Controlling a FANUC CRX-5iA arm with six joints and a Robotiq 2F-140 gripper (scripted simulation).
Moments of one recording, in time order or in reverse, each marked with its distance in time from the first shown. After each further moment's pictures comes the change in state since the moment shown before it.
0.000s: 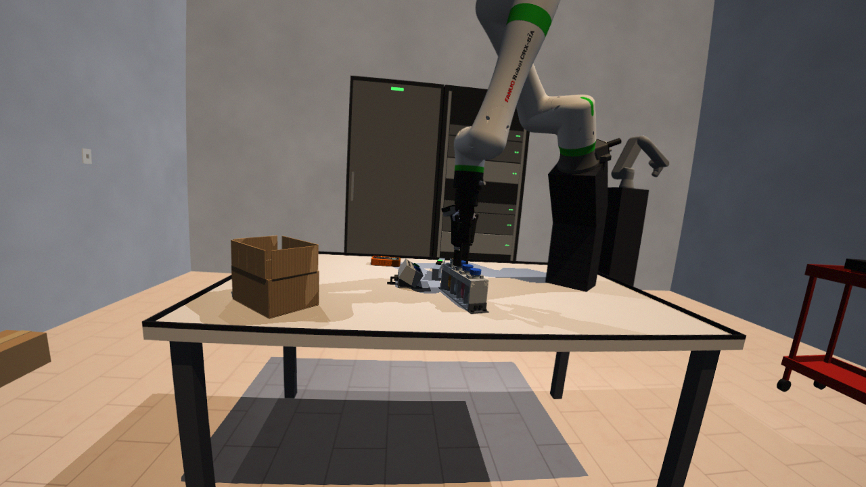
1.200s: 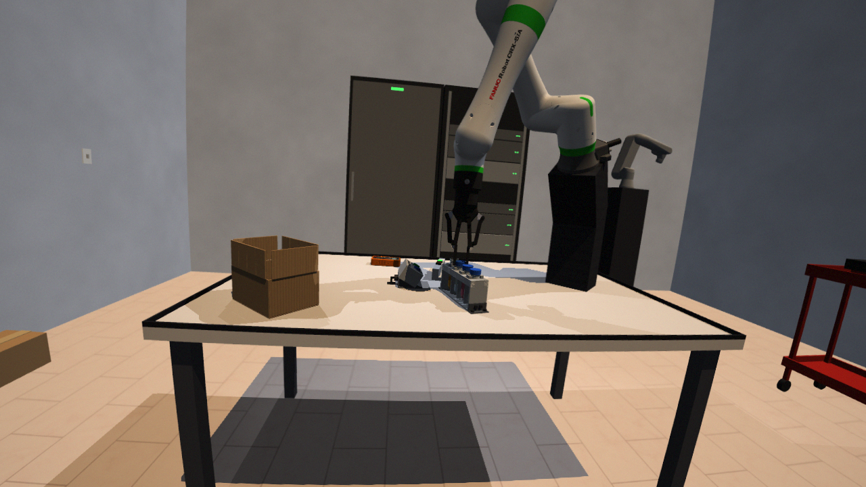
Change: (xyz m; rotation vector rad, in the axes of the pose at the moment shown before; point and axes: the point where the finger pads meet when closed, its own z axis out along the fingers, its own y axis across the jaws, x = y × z) arm 0.000 0.000 0.001 0.022 -0.050 1.036
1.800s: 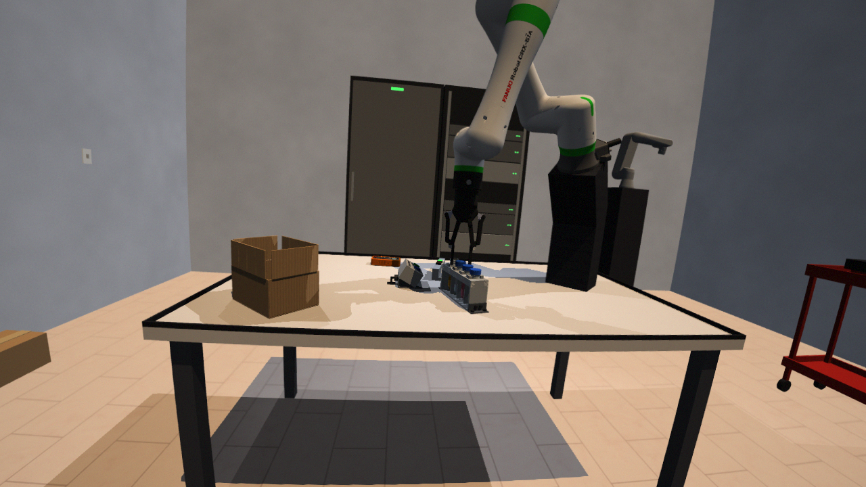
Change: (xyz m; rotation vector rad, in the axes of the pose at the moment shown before) arm 0.000 0.000 0.000 -0.004 0.049 -0.130
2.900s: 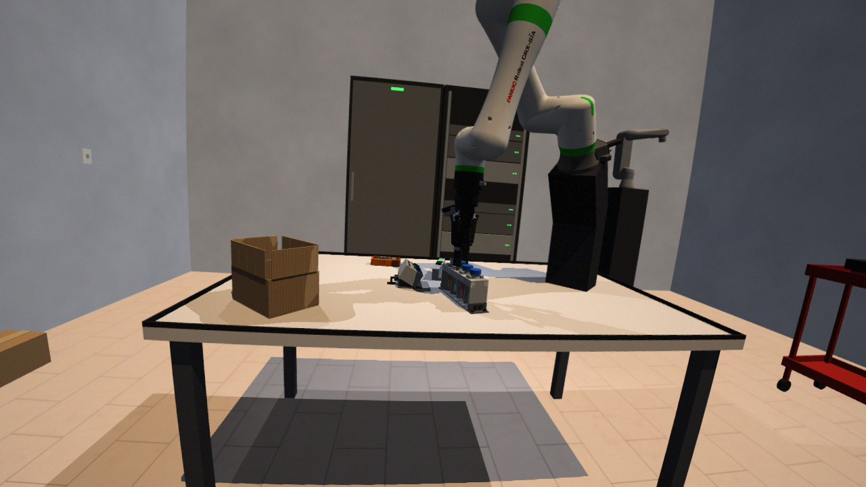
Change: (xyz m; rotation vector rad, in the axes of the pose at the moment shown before) arm -0.001 0.000 0.000 0.004 0.011 -0.906
